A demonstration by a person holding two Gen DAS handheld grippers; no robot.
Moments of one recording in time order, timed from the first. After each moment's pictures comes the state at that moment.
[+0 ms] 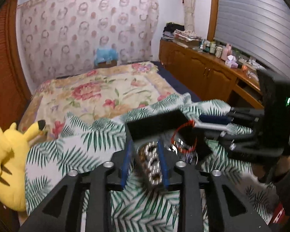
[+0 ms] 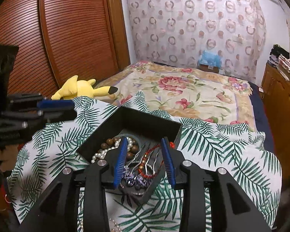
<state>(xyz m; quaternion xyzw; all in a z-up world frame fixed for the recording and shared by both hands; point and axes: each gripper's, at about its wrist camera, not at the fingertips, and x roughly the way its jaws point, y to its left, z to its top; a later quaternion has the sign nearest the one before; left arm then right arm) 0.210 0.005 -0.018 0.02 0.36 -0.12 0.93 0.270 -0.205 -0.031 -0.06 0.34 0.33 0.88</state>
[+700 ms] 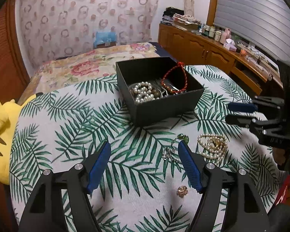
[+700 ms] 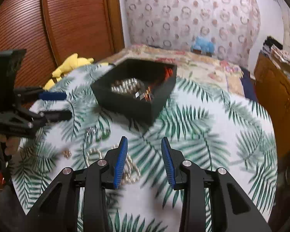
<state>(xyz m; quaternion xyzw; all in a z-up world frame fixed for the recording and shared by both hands) 0.145 -0.005 -0.076 0.02 0.41 -0.12 0.90 0.178 -0.252 -0.073 -0.09 0.39 0.30 0.87</state>
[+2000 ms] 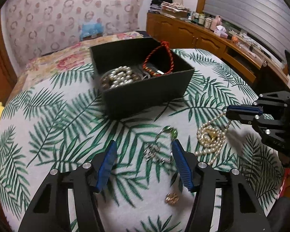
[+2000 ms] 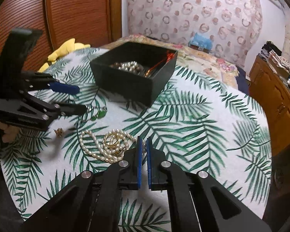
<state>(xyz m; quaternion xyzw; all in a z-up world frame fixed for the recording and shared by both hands) 0.164 -0.035 -0.101 0.04 0.44 -0.17 0.88 0.161 -0.251 -0.081 -0.14 0.39 0.28 0.86</state>
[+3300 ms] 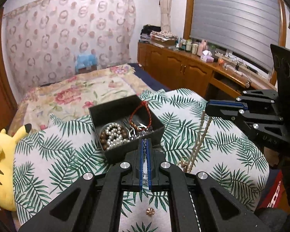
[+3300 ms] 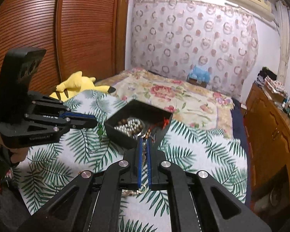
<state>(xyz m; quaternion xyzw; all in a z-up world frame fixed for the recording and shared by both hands) 0.141 -0.041 -0.010 0.04 0.33 -0.20 0.92 0.147 -0.246 0.021 -0.13 0.28 0.30 0.90</state>
